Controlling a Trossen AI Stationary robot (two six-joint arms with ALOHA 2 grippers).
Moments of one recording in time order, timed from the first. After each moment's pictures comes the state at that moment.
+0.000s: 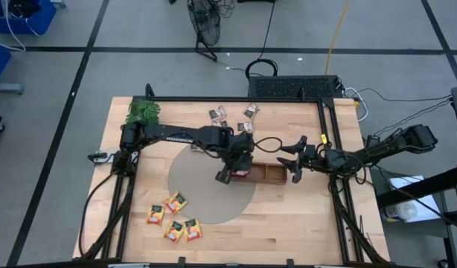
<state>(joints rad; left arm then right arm) 0.04 2.04 1.74 -0.84 0.22 0.50 0.20 0.81 0.02 0.85 0.47 0.14</state>
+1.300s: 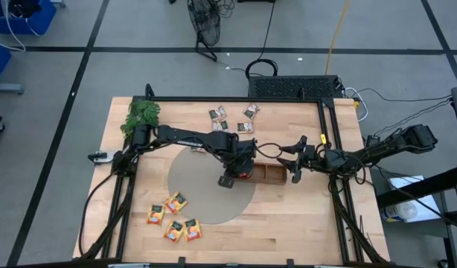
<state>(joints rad) 0.04 2.15 1.74 -0.86 0.26 0.35 0.20 0.82 0.02 0.84 0.47 0.12</state>
